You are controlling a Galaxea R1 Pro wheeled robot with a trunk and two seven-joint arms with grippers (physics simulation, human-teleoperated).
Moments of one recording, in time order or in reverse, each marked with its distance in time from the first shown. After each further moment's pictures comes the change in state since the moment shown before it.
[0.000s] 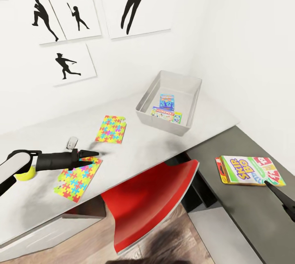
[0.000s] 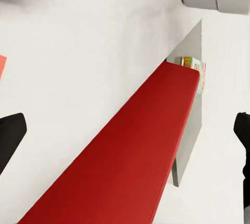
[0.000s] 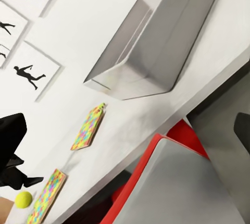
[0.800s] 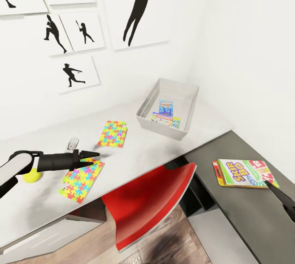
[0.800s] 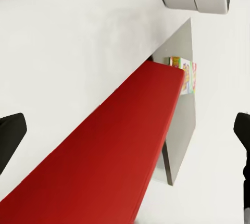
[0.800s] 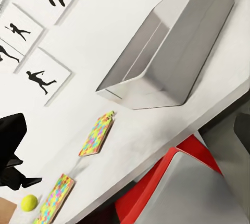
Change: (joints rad) left arm 0.003 -0.011 -0.003 0.010 -0.005 -0.003 0.000; right arm 0.000 0.002 -0.004 0.000 0.000 -0.019 0.002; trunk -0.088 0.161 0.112
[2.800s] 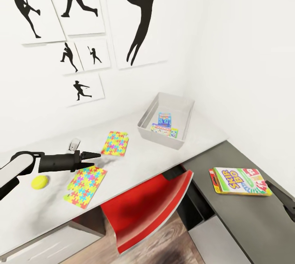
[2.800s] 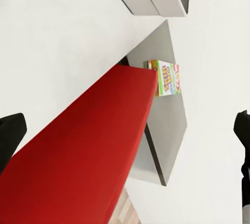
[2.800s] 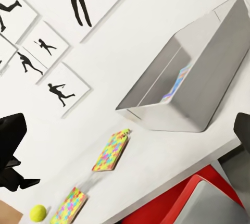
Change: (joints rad) left arm 0.005 -0.006 -0.004 -0.007 0.000 0.000 0.000; right arm 0.000 0.002 -0.003 0.002 -0.003 -0.015 0.000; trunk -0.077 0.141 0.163
